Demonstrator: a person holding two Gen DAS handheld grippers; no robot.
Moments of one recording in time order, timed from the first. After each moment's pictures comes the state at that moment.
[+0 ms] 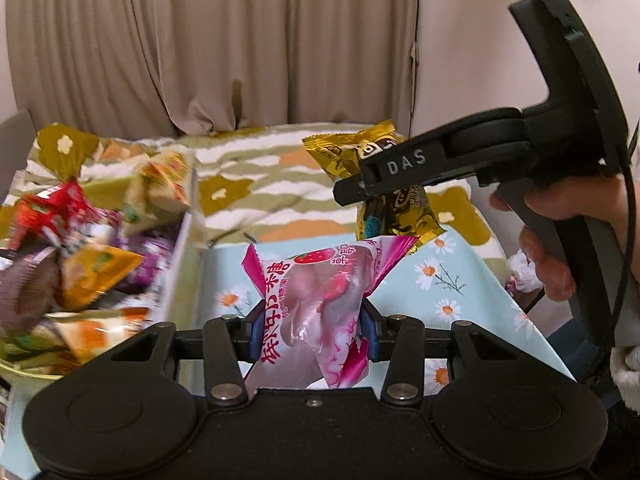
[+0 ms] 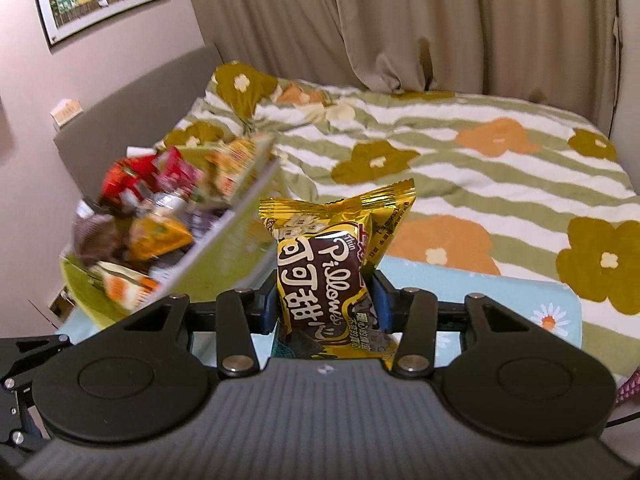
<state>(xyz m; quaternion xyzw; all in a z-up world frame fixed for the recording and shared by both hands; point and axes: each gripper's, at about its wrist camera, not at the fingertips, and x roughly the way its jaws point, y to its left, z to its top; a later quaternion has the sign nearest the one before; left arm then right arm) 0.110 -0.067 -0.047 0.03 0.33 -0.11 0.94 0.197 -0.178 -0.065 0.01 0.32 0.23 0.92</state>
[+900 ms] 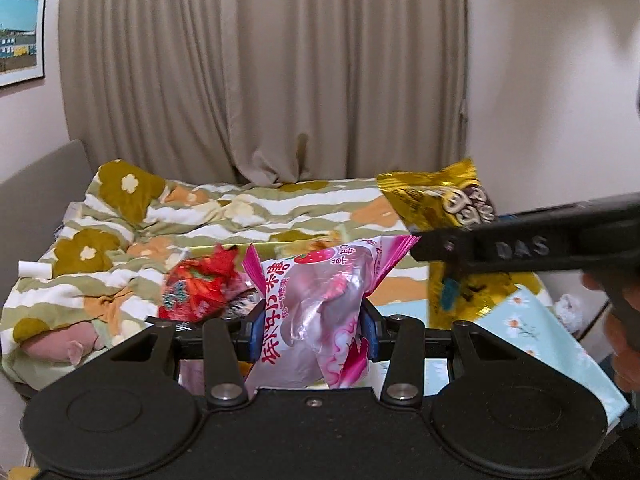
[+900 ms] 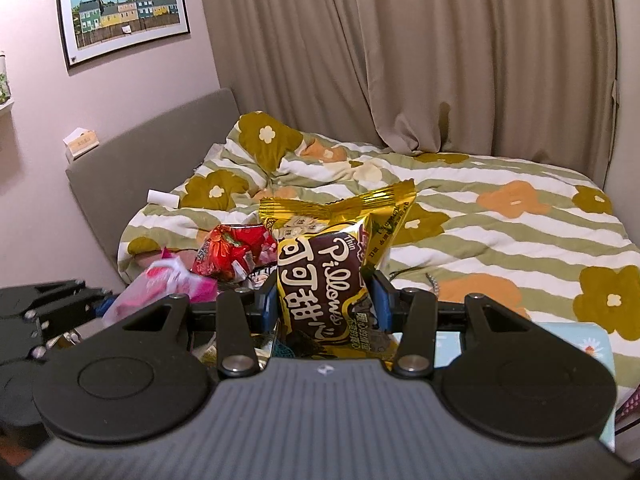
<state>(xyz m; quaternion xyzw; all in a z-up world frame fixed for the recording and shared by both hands) 0.122 0.093 0.021 0.03 0.28 -0.06 0.96 0.141 -0.021 0.003 0.00 0.26 0.20 0.94</state>
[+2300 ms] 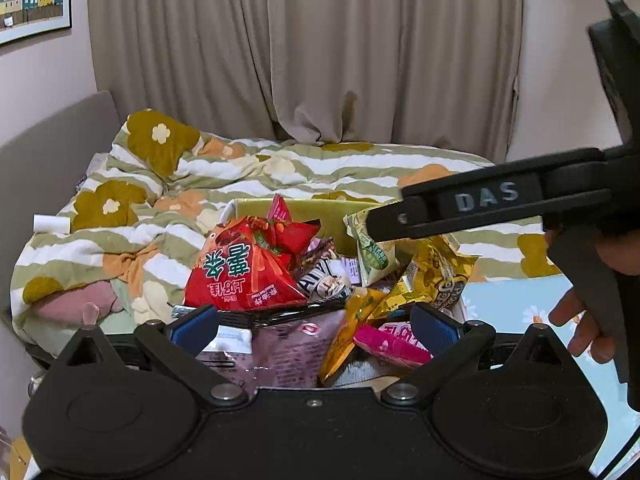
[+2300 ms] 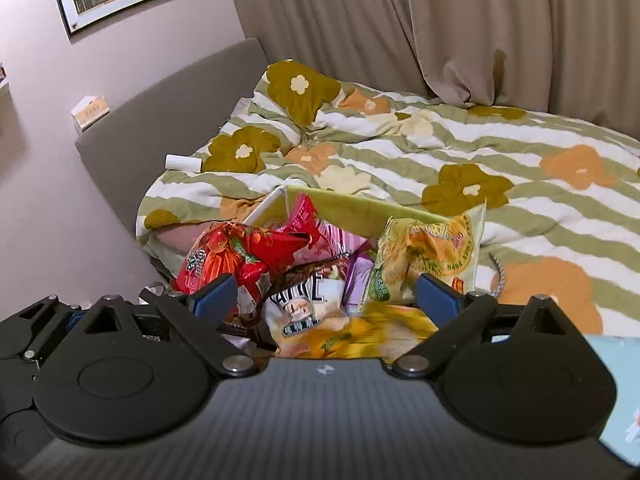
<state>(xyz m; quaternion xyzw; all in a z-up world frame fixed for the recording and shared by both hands) 0.177 0.142 -0.023 0.01 0.33 -0.01 0.94 0.254 0.047 -0.046 0.00 0.33 0.25 0.91</state>
